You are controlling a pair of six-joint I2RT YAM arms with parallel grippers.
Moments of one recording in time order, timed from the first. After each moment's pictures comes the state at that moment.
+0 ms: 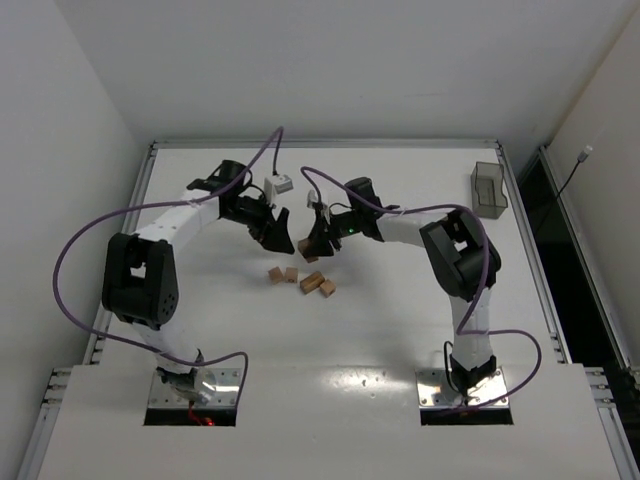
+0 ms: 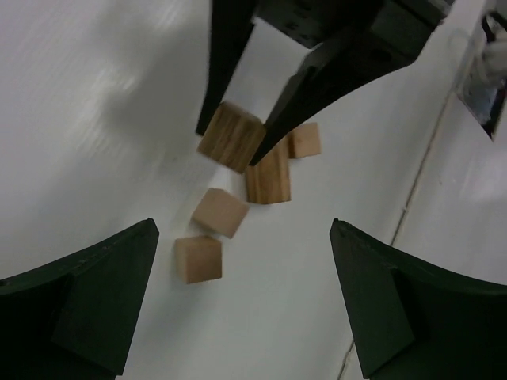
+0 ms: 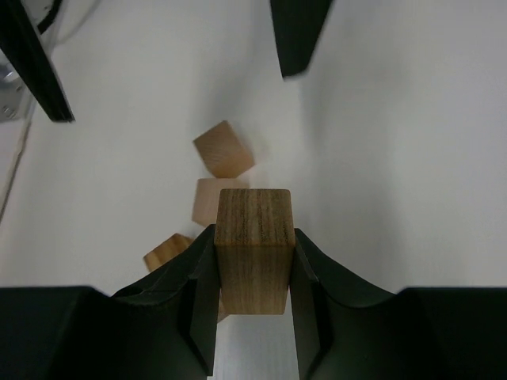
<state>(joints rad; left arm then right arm) -0.18 1.70 1.26 -0.67 0.84 0.39 0.51 2.07 1.20 0.18 -1.01 -0.36</state>
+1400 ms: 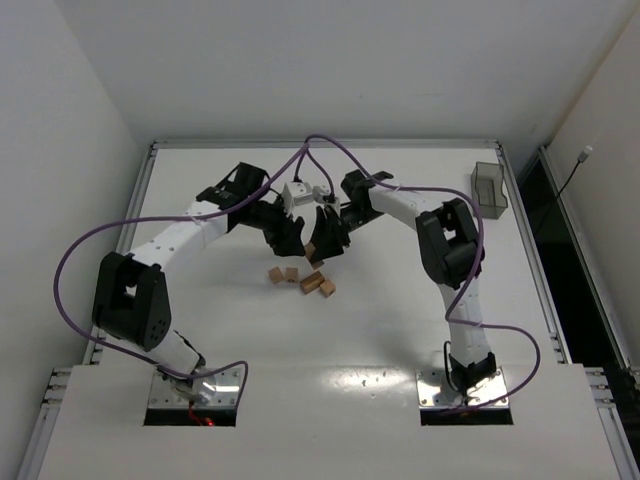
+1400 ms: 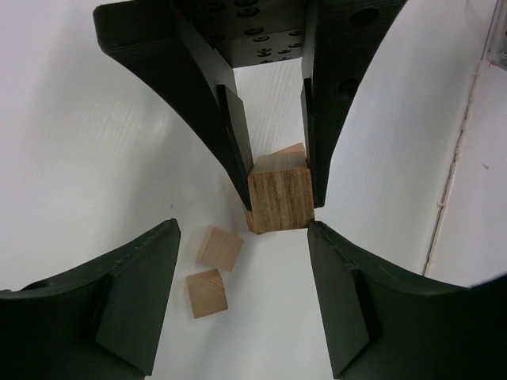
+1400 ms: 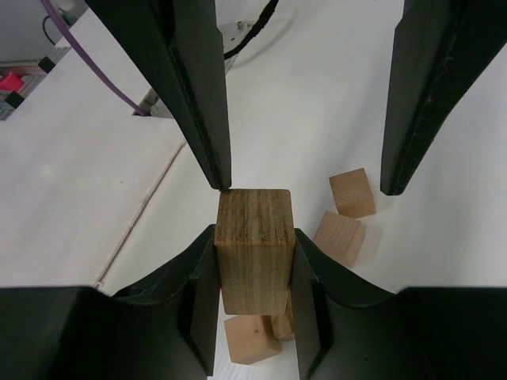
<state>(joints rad) -0.37 1.58 1.23 -0.60 0.74 0.49 0.47 2.22 1.66 -0.96 -1.43 -1.20</state>
